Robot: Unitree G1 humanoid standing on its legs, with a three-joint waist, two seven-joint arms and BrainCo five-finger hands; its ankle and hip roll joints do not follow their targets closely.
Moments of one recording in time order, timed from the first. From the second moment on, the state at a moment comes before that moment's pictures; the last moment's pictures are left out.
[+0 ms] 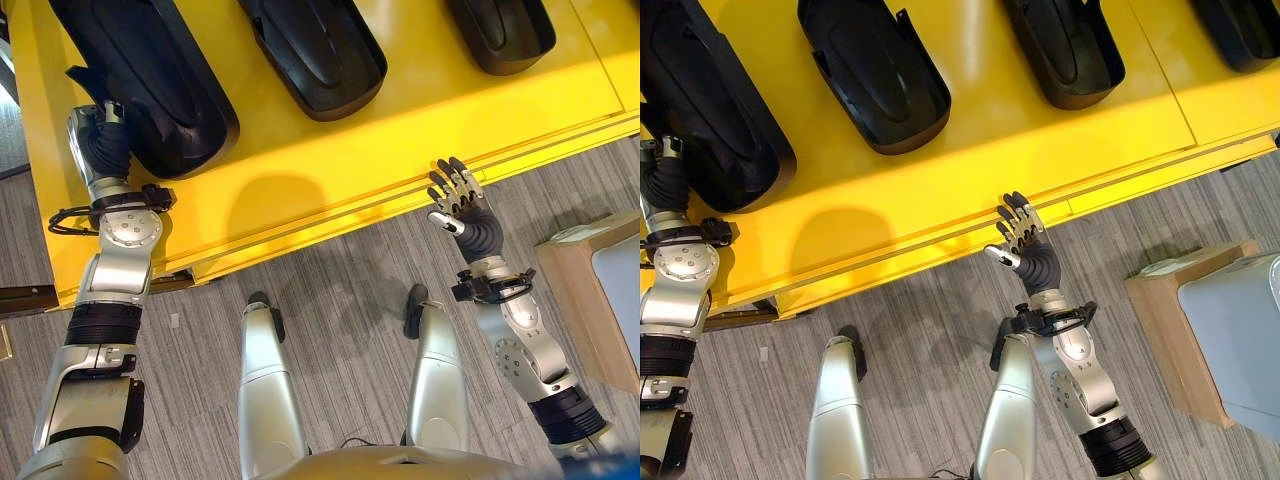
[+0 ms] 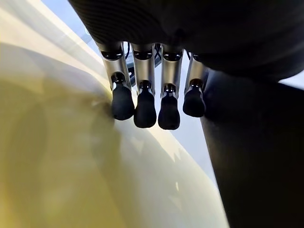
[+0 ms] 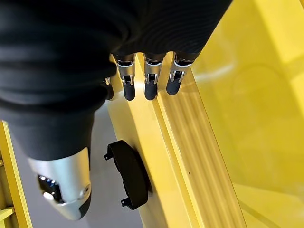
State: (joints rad) left arm -0.46 0.71 0.09 0.29 0.02 -0.02 0.54; right arm -0.12 -0.41 0.28 -0.15 0.64 -0.23 -0.08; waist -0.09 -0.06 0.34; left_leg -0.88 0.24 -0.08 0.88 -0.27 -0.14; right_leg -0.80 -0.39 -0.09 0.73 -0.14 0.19
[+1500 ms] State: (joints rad) left arm -0.13 0.64 0.29 0.03 -0.01 -0.05 0.55; right arm -0.10 -0.45 0.22 -0.17 0.64 -0.23 -0.08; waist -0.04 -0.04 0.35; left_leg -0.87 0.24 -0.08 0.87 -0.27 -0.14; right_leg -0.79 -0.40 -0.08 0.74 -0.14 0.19
